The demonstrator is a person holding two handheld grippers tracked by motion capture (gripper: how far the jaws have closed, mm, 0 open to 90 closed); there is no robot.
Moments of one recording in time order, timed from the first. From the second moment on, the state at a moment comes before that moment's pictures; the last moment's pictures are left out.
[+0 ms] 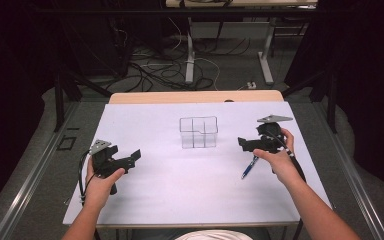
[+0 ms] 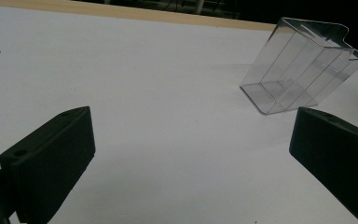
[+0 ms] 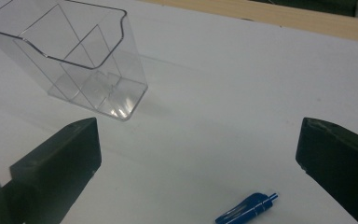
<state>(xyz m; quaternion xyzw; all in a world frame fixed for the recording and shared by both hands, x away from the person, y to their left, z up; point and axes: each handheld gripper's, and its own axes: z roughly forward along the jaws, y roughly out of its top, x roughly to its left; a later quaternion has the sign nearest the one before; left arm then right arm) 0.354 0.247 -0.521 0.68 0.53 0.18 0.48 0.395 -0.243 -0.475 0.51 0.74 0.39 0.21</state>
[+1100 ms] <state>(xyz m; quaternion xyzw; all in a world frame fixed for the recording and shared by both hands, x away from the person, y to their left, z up) 0.353 0.243 -0.520 0.69 0.51 0.18 0.48 0.395 -0.268 -0.494 0.57 0.72 0.34 0.19</state>
